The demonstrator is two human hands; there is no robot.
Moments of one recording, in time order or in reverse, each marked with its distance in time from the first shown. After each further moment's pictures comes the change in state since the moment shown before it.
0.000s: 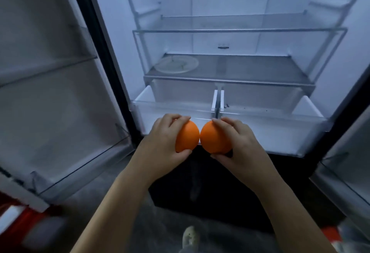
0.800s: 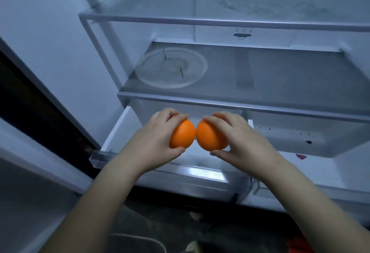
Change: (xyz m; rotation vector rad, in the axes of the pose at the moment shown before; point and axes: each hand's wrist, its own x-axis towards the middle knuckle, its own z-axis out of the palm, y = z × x) left_hand 0.249 -0.188 0.082 -0.027 -0.261 0.006; right_hand 0.264 0.133 0.099 -0.160 -0.303 -0.017
